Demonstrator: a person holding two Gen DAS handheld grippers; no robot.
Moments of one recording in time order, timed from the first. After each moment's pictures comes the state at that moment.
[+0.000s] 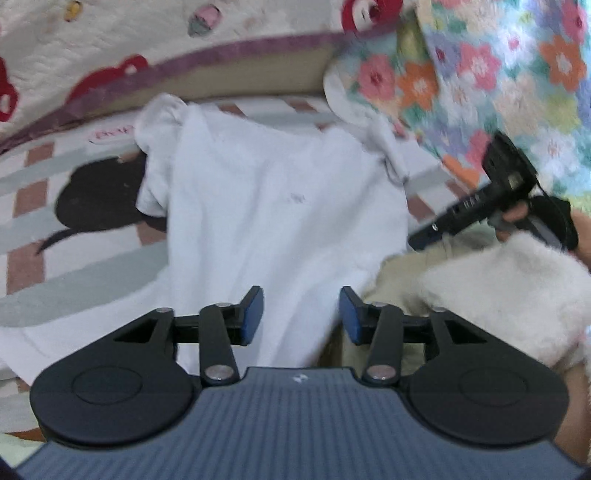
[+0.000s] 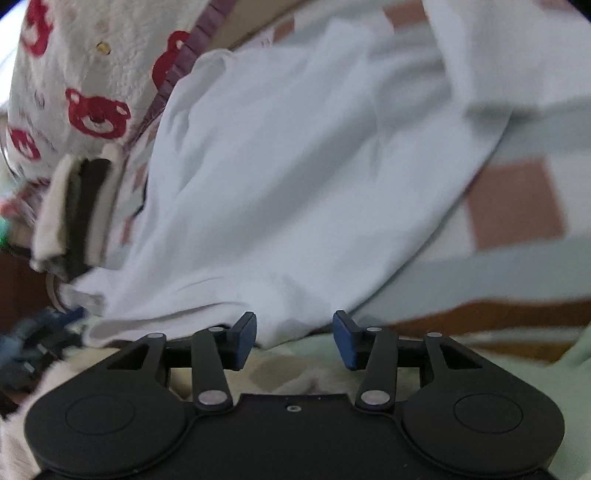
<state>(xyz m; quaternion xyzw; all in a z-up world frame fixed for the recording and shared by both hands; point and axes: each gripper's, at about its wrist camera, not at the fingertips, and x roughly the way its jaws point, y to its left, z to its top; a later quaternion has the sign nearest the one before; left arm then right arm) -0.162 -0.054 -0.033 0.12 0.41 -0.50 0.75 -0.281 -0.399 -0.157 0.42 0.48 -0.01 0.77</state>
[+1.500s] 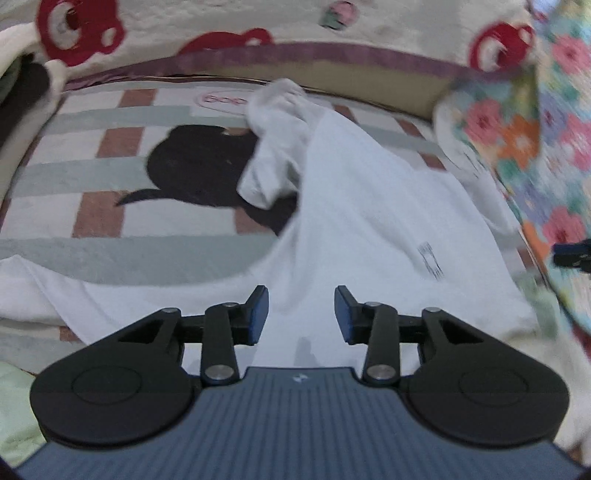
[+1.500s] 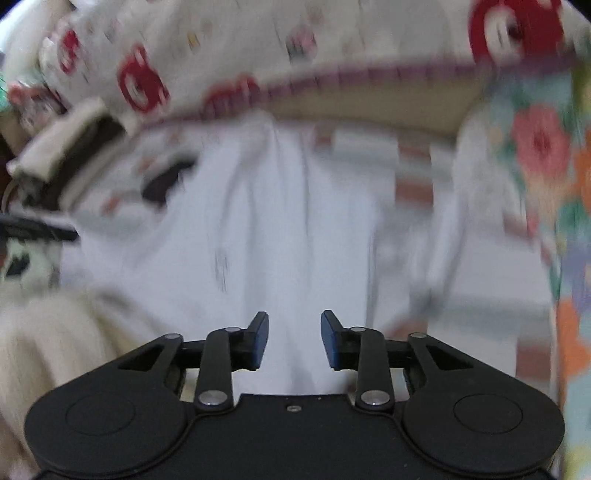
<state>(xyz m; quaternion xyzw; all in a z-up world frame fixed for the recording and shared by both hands) -0.092 -0.037 -0.020 0.02 0.48 -0.34 0.81 -0.307 -0.381 -0.002 0.09 0.42 -0.05 0.90</state>
